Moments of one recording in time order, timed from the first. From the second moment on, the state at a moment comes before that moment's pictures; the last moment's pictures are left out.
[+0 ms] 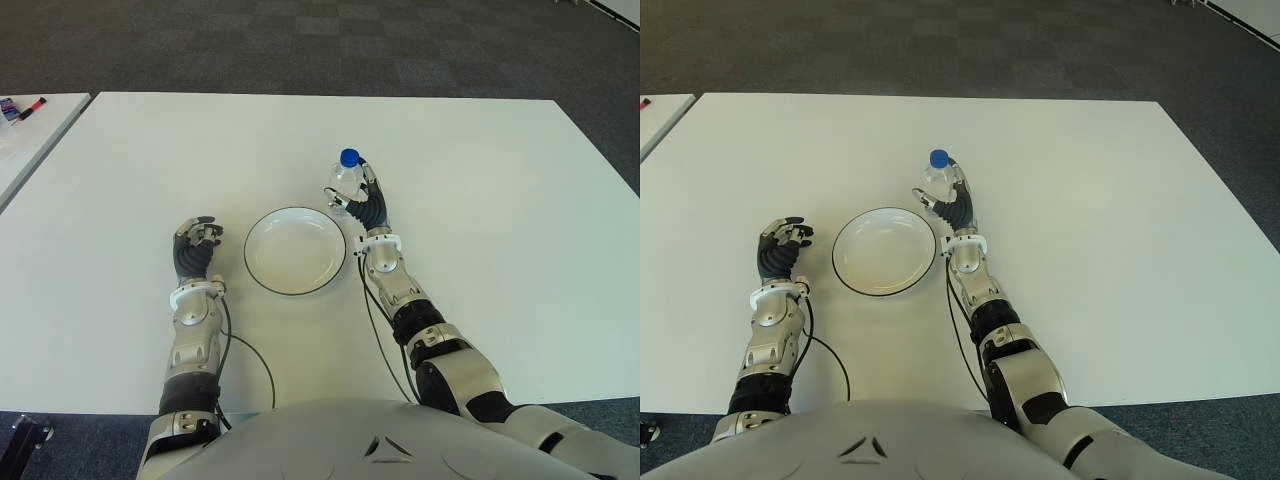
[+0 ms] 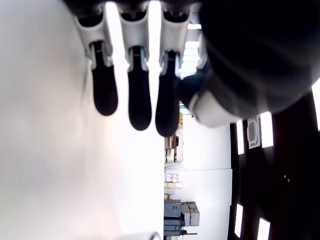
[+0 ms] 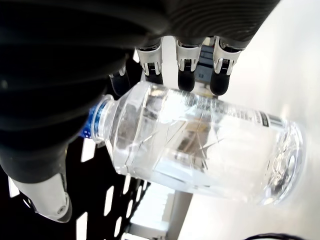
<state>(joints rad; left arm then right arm) 0.07 0.01 0.22 0.30 -0.01 -0.15 0.23 -0.43 0.08 0.13 0.82 -0.26 -0.41 -0.33</state>
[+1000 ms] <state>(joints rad) 0.07 0.02 0.22 0.34 -0.02 -0.20 0.21 -0.61 0.07 0.06 1.02 -0.19 -0.41 -0.26</state>
